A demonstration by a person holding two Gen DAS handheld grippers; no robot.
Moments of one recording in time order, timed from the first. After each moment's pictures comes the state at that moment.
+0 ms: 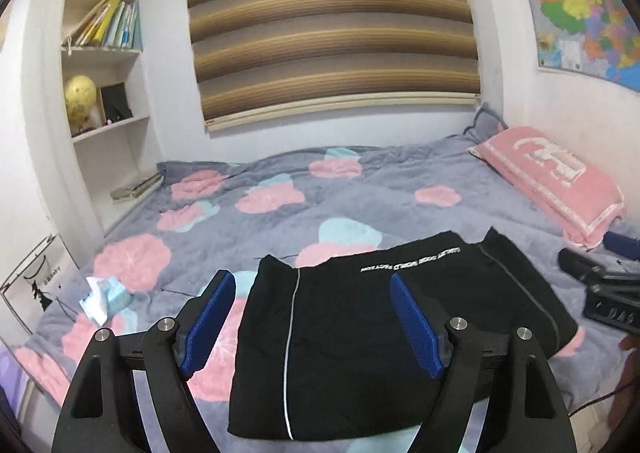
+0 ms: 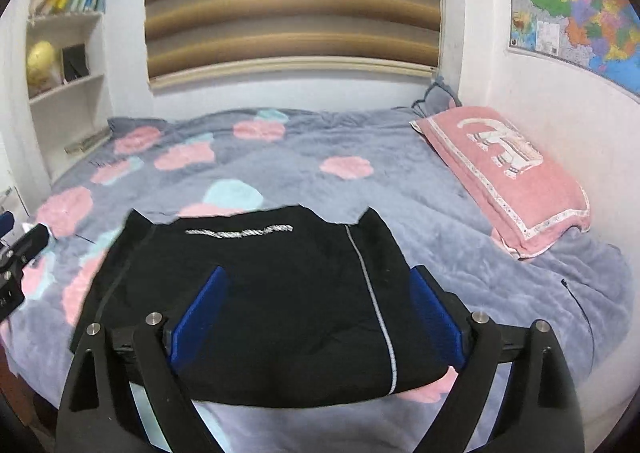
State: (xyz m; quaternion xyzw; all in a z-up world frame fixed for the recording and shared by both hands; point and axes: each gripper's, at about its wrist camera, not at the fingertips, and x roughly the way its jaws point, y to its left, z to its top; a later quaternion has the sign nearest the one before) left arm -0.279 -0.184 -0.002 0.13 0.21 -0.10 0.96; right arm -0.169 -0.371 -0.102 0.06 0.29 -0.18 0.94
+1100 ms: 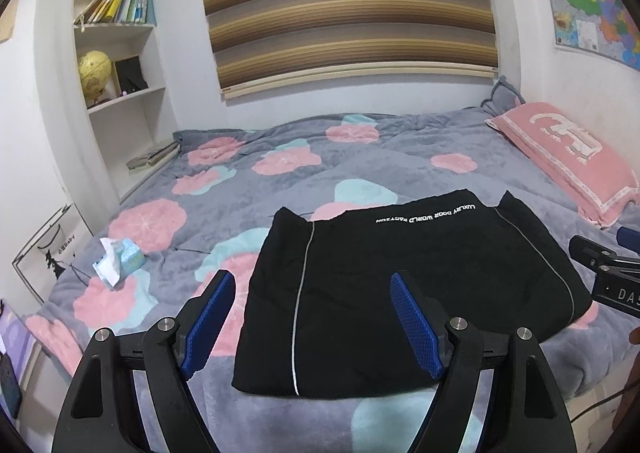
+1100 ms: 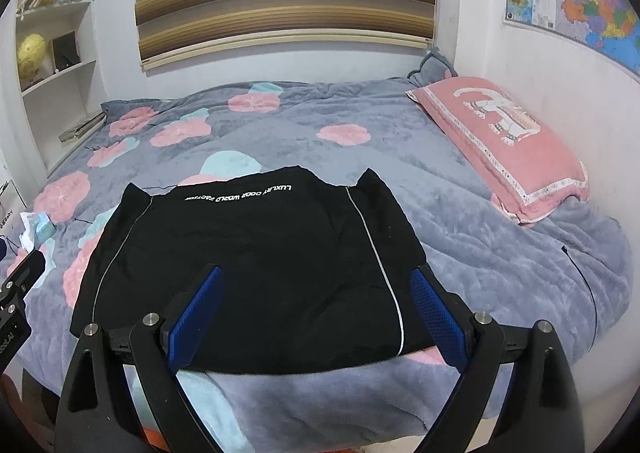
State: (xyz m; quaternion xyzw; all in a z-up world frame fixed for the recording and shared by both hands) left arm -0.285 -0.174 -0.042 0.14 0.26 -0.06 0.95; right arm -0.178 -0.362 -0.122 0.07 0.35 -0.19 0.92
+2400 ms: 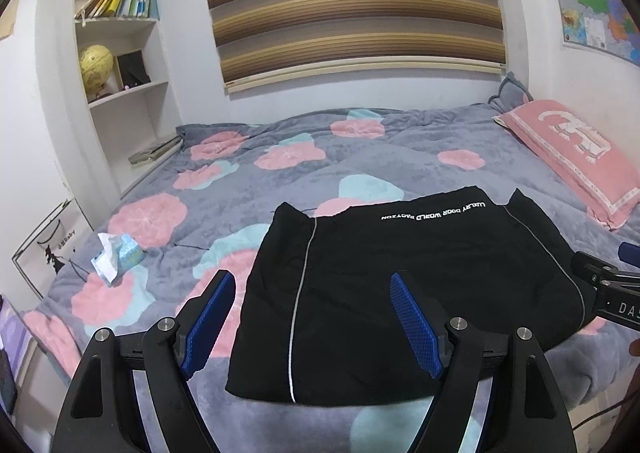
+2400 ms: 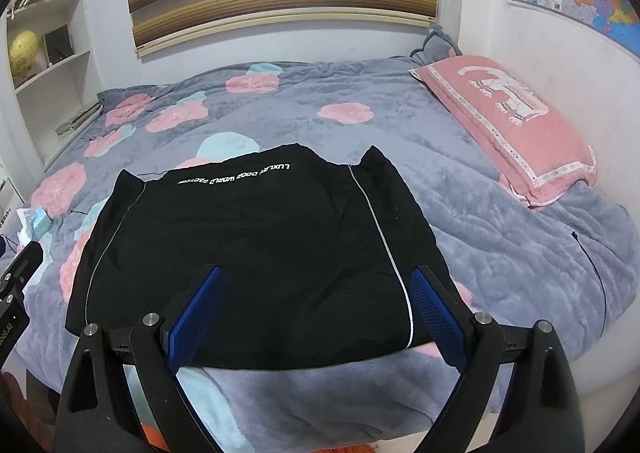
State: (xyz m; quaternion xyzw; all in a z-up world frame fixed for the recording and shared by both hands) left arm -0.271 -0.181 -0.053 0.14 0.26 -0.04 0.95; right arm -0.161 -0.375 -0.142 0.09 0.38 -0.18 0.90
